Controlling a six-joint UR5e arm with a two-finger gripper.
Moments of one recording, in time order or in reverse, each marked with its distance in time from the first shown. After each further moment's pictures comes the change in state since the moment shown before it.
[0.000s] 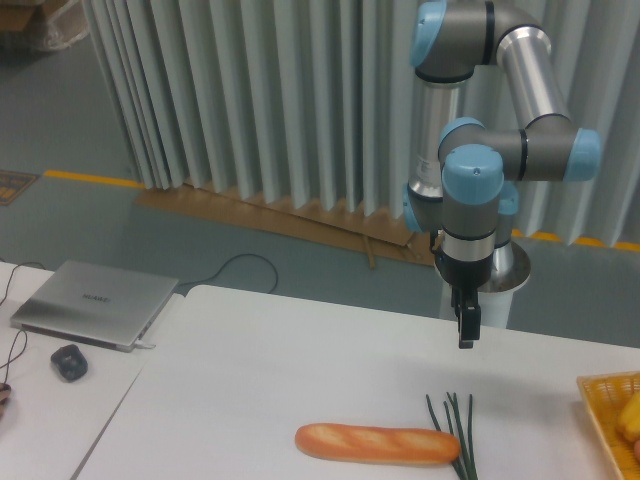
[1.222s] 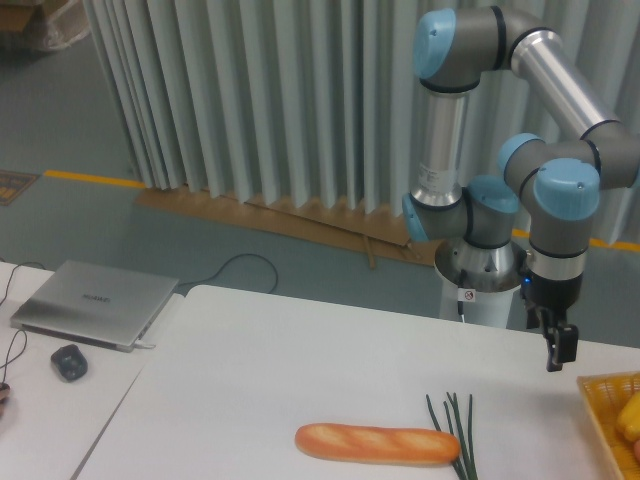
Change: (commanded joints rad) arm 0.198 -0.022 0.005 0.083 0.008 0.101
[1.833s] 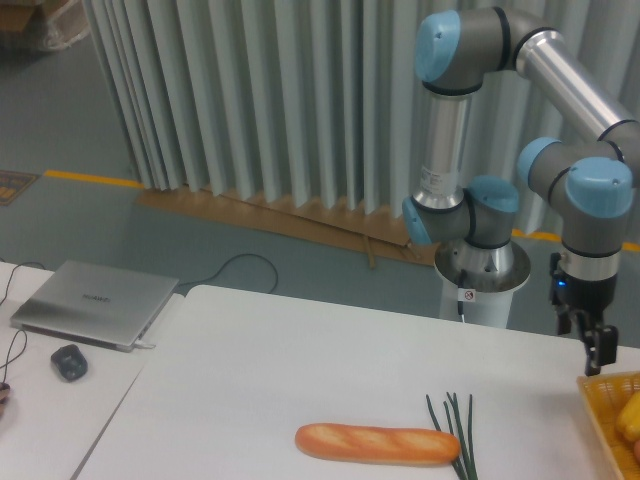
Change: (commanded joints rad) arm 0.087 -0.003 -0.011 0.065 0.029 0.023
